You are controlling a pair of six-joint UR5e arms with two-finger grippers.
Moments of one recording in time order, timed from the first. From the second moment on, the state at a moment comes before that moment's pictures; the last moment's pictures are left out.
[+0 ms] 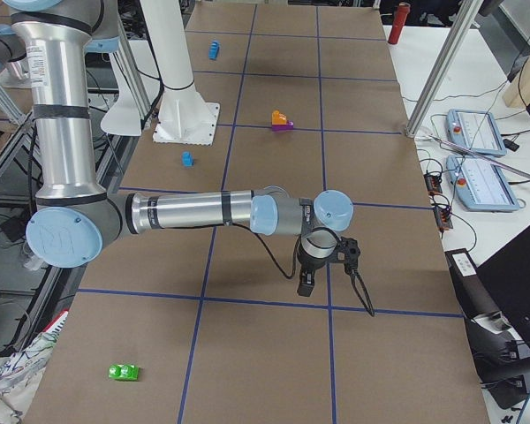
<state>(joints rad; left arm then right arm) -1.52 -1.65 -1.64 -1.45 -2.35 0.12 1.48 -1.52 1.63 -1.72 2.31 0.12</state>
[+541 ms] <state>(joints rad) -1.52 -1.65 -1.64 -1.45 -2.35 0.12 1.48 -1.52 1.63 -1.72 2.31 0.12</state>
